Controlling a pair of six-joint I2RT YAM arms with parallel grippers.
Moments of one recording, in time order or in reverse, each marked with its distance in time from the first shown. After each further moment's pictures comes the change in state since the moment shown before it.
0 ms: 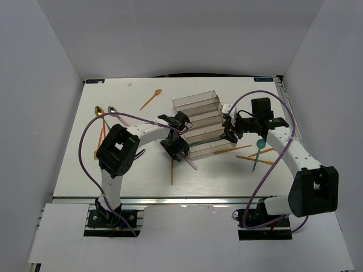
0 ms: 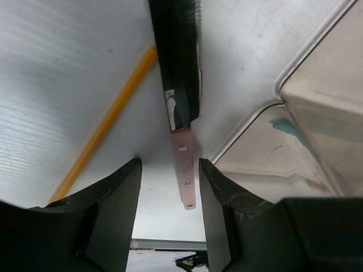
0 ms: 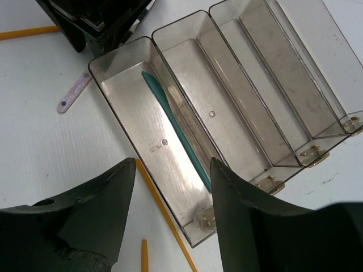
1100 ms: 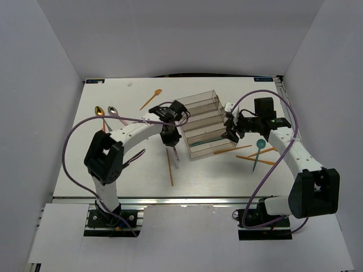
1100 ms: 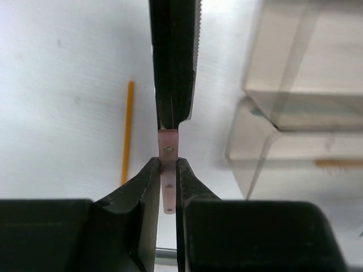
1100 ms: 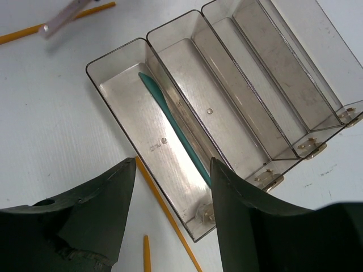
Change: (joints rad) left arm 0.010 -0.108 0.083 -0.119 -0.222 0.262; right arm -0.022 -0.013 0.001 -0.003 -0.007 0.022
